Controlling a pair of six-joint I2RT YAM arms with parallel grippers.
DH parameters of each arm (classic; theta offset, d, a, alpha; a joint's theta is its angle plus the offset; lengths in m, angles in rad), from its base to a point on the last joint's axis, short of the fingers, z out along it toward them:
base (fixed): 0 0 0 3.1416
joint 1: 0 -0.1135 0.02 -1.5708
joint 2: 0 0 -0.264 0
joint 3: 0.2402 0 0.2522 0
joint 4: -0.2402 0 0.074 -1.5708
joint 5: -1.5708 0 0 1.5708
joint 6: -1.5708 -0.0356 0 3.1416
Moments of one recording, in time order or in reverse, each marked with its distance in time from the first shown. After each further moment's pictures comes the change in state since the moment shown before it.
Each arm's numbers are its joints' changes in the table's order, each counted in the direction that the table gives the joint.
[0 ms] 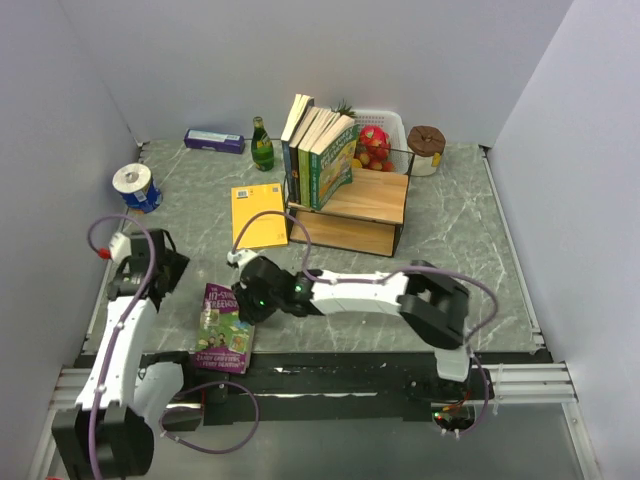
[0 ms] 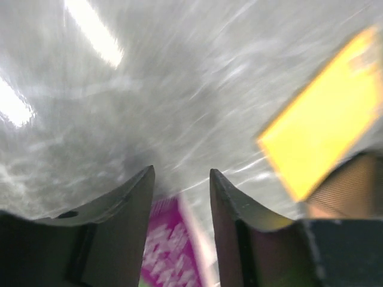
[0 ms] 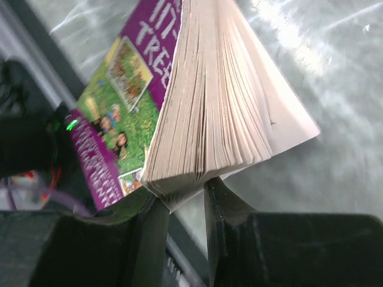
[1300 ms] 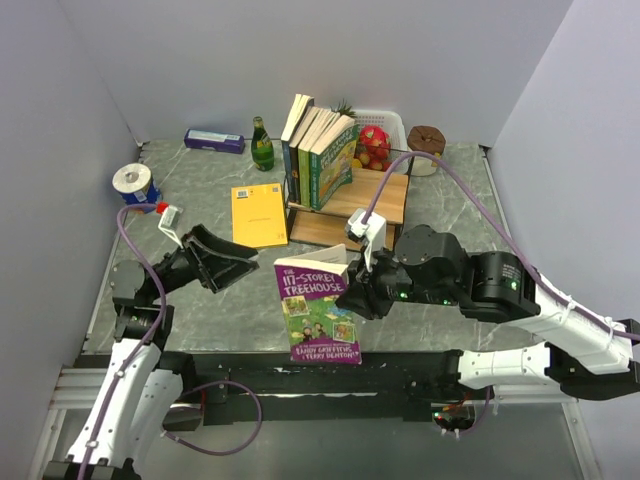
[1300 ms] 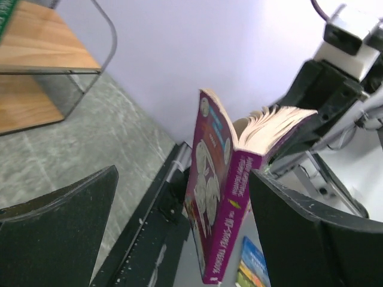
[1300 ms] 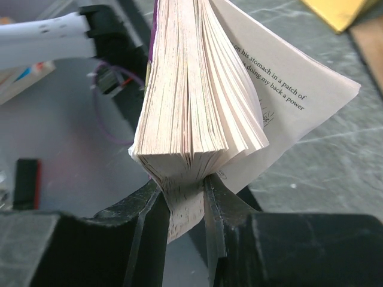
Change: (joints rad) left arm 0.161 0.321 -0.167 1.101 -1.198 0.102; right arm -0.043 0.901 0.158 -0.835 -0.109 0.163
